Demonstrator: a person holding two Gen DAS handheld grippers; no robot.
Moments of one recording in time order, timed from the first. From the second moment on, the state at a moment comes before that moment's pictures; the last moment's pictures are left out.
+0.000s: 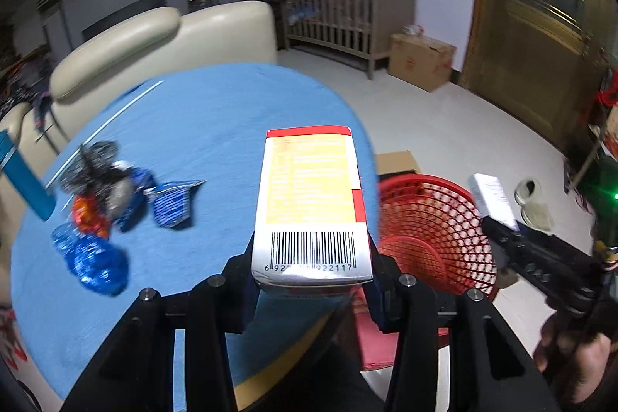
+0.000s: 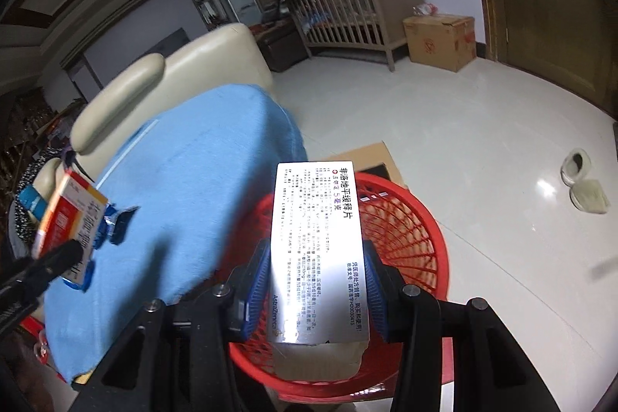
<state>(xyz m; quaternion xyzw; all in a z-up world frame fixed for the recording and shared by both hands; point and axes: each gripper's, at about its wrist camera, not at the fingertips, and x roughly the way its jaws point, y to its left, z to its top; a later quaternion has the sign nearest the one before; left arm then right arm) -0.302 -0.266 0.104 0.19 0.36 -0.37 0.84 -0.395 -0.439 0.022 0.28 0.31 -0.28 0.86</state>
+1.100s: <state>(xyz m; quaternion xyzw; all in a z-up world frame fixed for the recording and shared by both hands) -0.336 -0.377 0.060 0.28 0.39 -0.43 0.76 -0.460 -0.484 0.040 0.36 0.22 -0.33 0.85</state>
